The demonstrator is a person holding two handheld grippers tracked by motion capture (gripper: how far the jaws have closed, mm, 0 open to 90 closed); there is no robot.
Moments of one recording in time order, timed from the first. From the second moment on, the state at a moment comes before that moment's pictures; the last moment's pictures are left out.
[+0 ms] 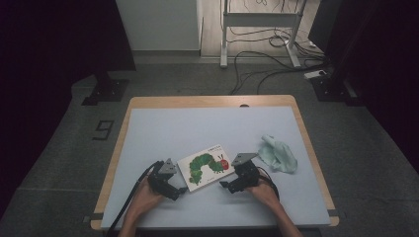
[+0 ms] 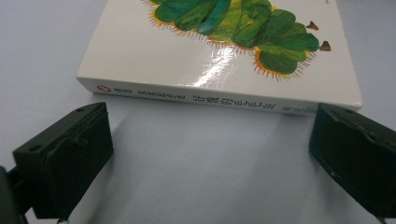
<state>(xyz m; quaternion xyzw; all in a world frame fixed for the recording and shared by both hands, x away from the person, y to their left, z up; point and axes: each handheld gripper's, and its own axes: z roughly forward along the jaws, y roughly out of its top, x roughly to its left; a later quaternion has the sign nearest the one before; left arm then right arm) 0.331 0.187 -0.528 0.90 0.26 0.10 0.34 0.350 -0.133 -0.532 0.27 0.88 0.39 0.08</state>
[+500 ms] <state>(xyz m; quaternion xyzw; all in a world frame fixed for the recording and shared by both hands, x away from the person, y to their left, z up) 0.320 0.180 -0.528 0.90 0.24 0.09 0.34 0.353 -0.128 -0.531 0.26 0.88 0.39 0.09</state>
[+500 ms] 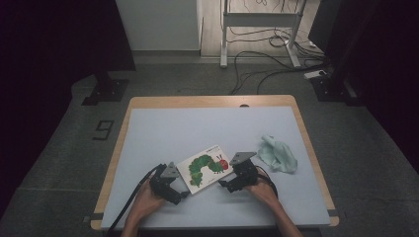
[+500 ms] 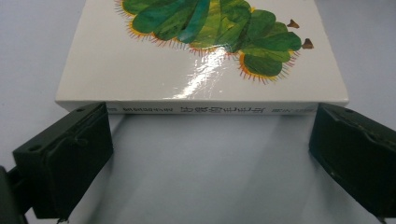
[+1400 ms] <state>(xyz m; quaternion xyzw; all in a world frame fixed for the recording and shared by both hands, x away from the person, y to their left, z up) 0.308 0.204 -0.529 0.88 0.30 0.11 0.34 0.351 -0.211 -0.492 0.34 0.85 0.38 0.14</state>
